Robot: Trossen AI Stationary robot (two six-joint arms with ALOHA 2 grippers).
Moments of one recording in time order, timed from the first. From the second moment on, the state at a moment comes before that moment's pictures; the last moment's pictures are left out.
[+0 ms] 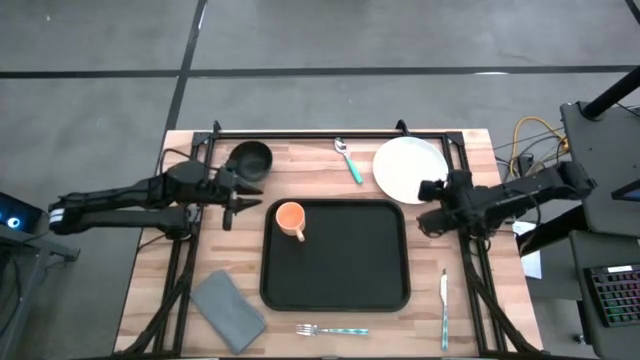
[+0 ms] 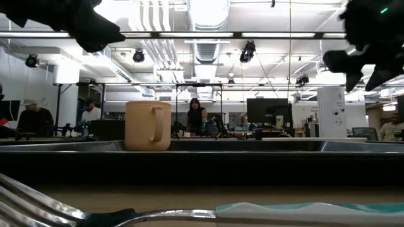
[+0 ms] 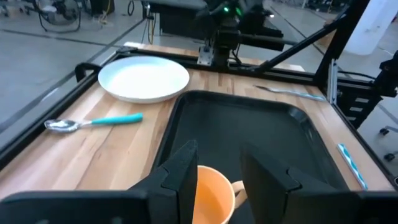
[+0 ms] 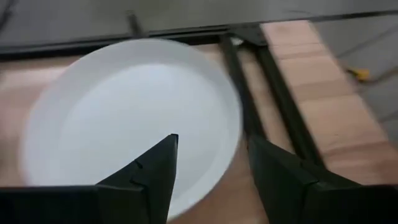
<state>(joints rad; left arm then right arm) 0.20 0.56 0.52 -0.22 0.13 -0.07 0.18 1.10 0.70 -1.53 0.84 2.07</state>
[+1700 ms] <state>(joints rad) 0.02 0.61 0.52 -0.21 0.15 -0.08 -0.09 1.63 0.64 -1.03 0.57 2.31</state>
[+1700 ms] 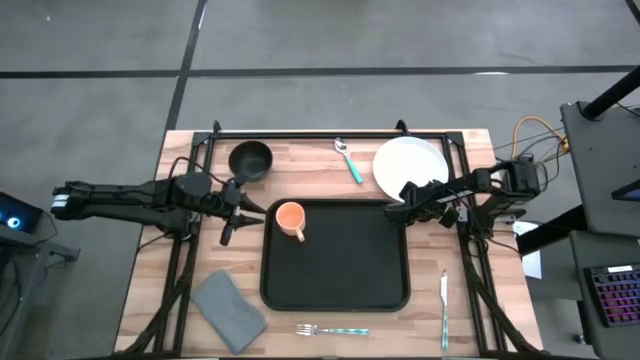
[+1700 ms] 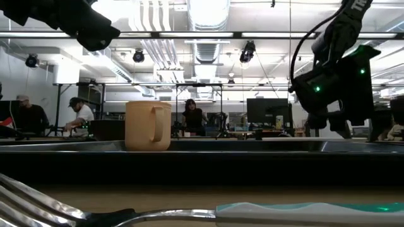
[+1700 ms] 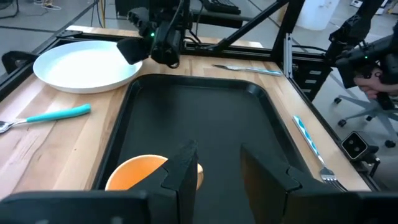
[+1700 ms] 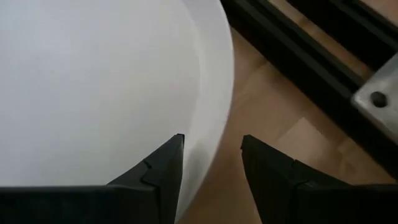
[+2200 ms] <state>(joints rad) 0.02 0.61 0.52 -0.22 0.17 -0.06 -0.10 1.63 0.61 -0.96 0.64 2.23</state>
